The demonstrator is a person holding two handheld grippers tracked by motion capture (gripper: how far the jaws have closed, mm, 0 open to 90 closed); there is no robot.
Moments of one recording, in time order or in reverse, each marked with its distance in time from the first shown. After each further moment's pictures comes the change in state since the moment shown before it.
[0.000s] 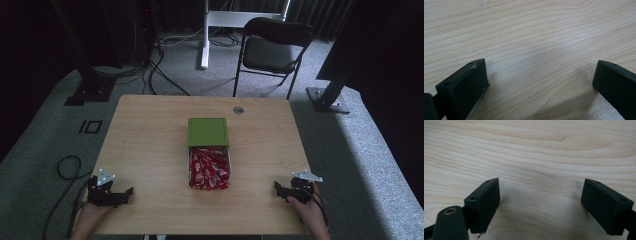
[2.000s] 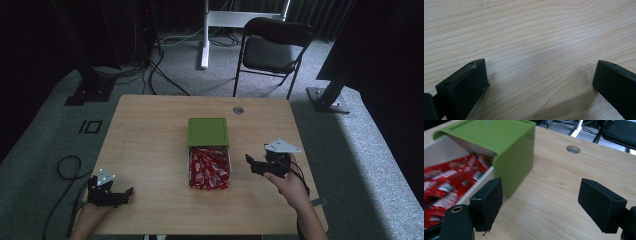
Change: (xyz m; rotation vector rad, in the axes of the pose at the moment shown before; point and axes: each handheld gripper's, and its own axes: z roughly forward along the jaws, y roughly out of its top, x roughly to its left) left arm 0.000 0.000 0.000 0.000 0.000 -0.002; right arm 0.091 0.118 -0.042 -0.205 0.205 -0.230
